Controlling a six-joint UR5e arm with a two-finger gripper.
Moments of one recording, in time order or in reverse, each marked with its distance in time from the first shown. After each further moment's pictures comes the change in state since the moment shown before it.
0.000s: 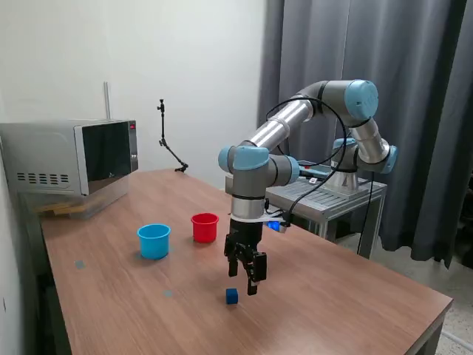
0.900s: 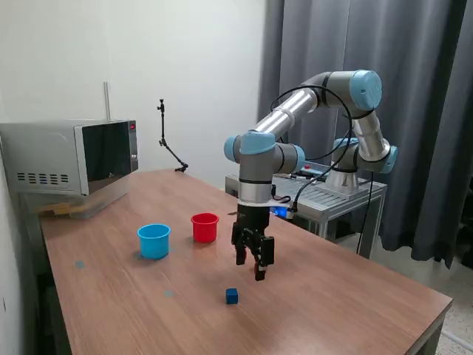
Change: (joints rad) arm -0.001 -0.087 0.092 -0.029 0.036 0.010
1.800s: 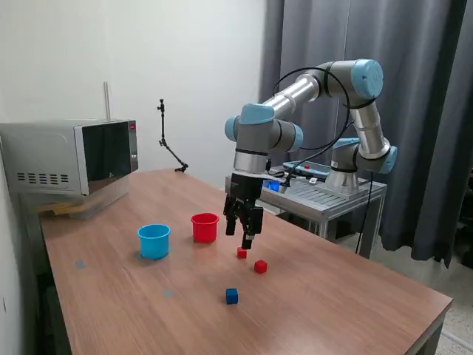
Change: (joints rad) arm -0.033 -0.108 0.059 0.000 -0.071 0.018
